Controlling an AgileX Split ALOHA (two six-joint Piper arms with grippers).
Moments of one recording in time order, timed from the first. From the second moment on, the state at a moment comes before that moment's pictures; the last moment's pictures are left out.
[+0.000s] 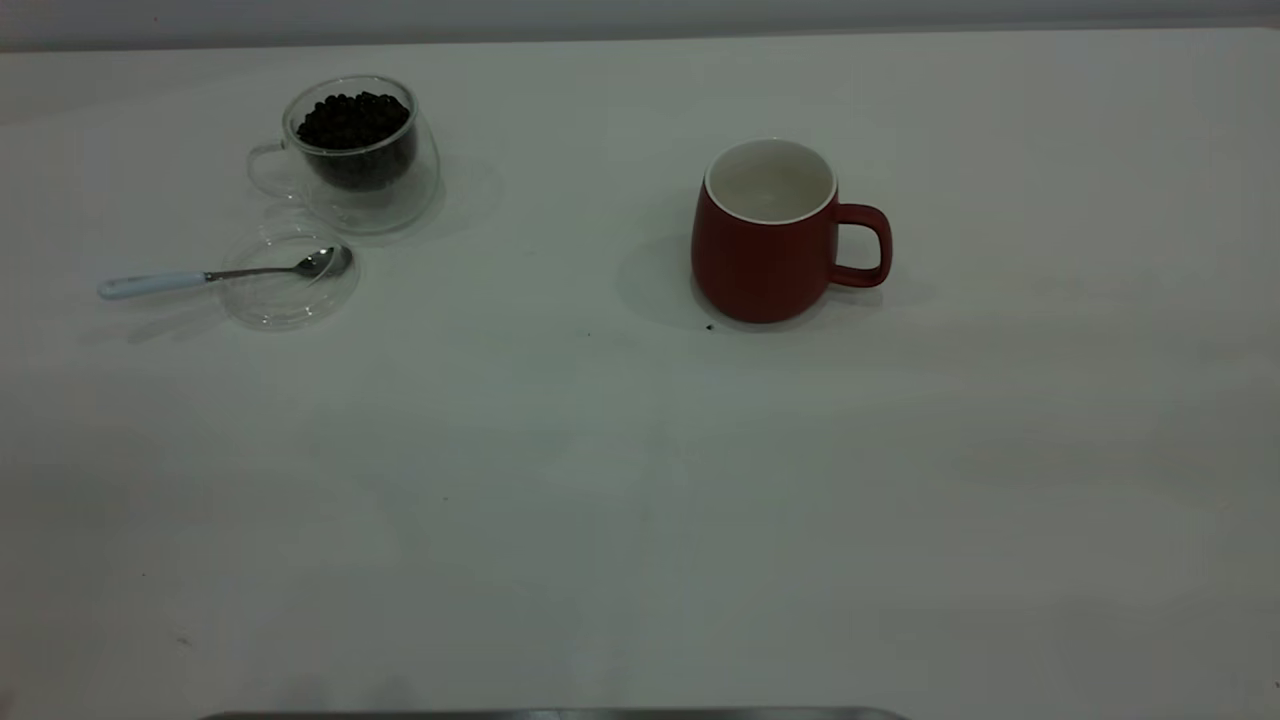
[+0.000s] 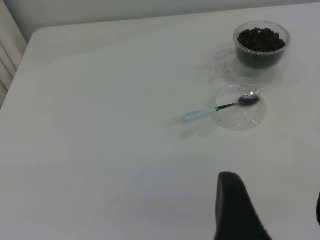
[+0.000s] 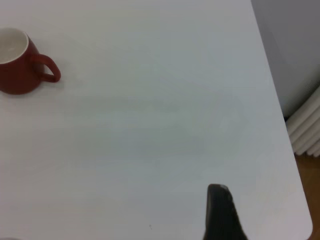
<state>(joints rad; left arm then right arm) 0.06 -0.02 0.02 -0.06 0.40 0.14 -0.01 0.07 -0.53 -0.06 1.15 0.01</state>
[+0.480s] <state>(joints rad) 0.06 -0.02 0.02 -0.06 0.40 0.14 -0.01 0.02 -0.48 -0.03 1.14 -0.03</state>
